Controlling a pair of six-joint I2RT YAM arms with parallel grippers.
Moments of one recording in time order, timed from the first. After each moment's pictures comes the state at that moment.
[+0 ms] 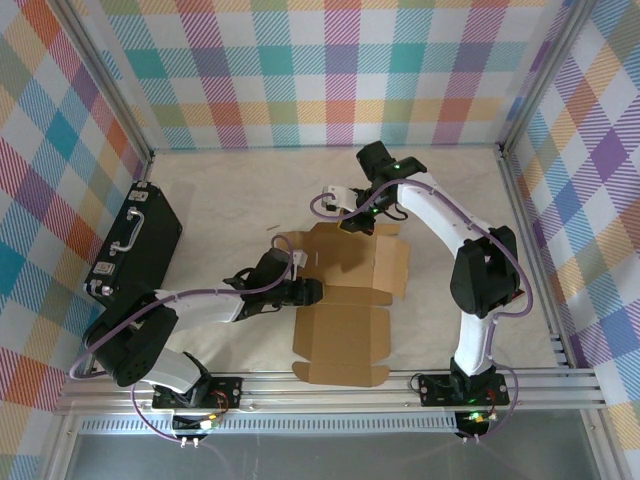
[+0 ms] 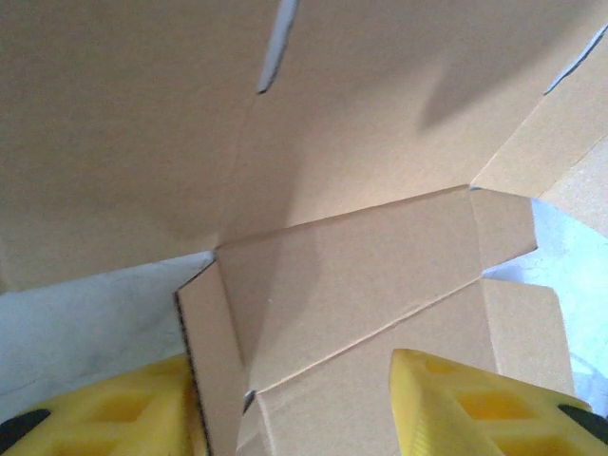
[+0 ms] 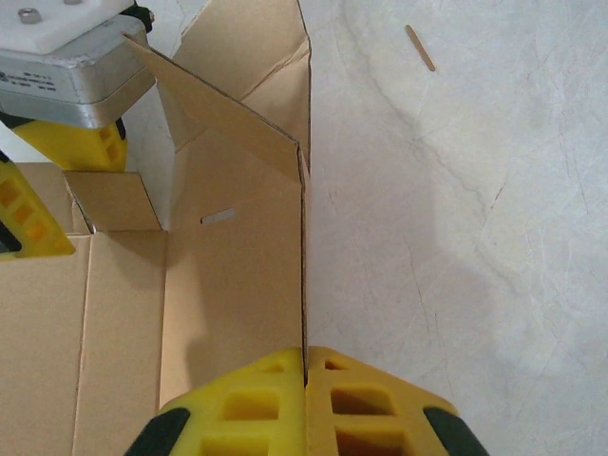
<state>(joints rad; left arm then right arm) -0.73 1.45 0.57 0.09 0.24 -0.67 0.50 1.90 1.73 -1.02 -0.49 -0.97</state>
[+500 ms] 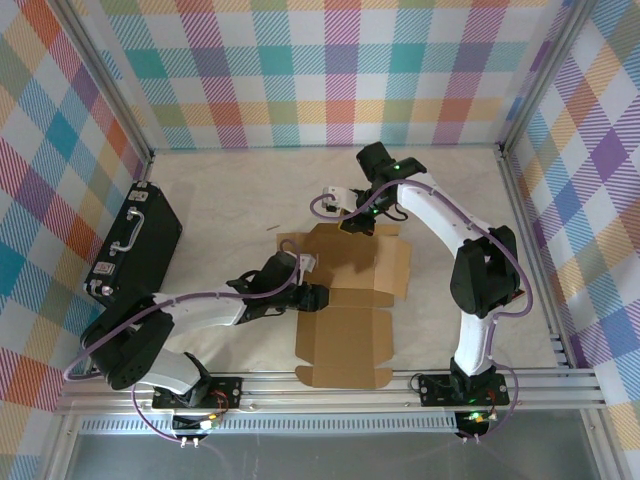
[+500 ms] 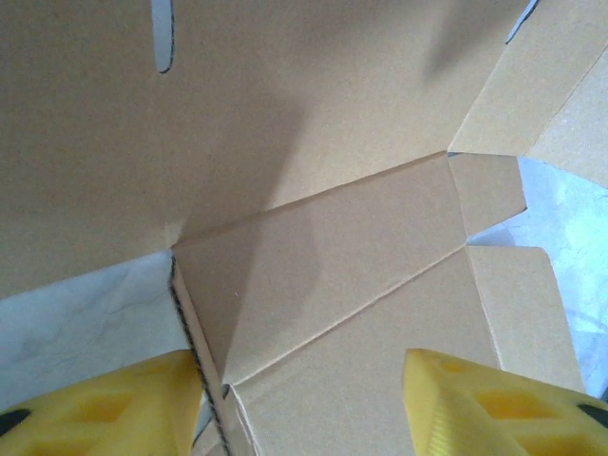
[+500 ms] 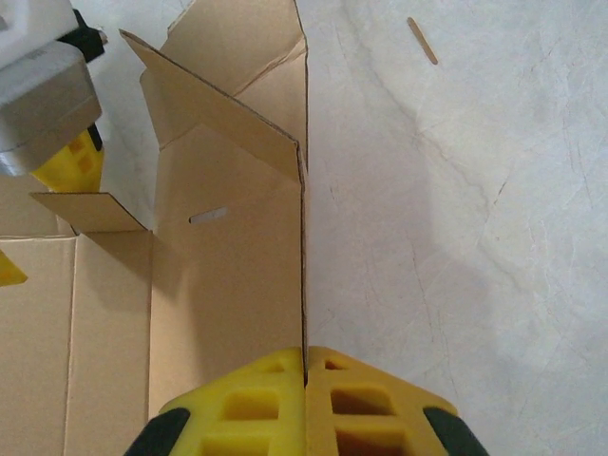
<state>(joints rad) -0.78 1.41 0.59 0.04 0.22 -0.62 0.50 1.90 1.72 -1.02 -0.48 -0.97</state>
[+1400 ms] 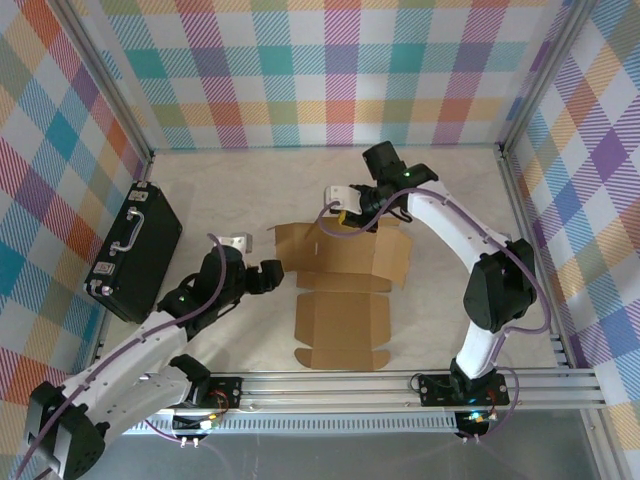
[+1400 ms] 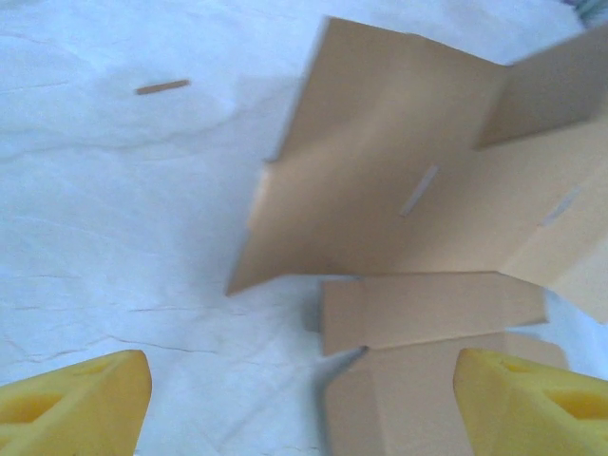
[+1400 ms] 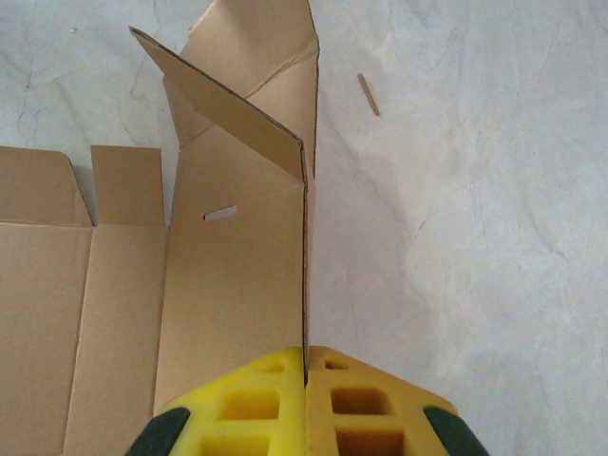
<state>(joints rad) -0.56 0.88 0.58 -0.35 -0.06 -0.55 0.51 1.78 1.61 -0.88 -0.45 -1.07</state>
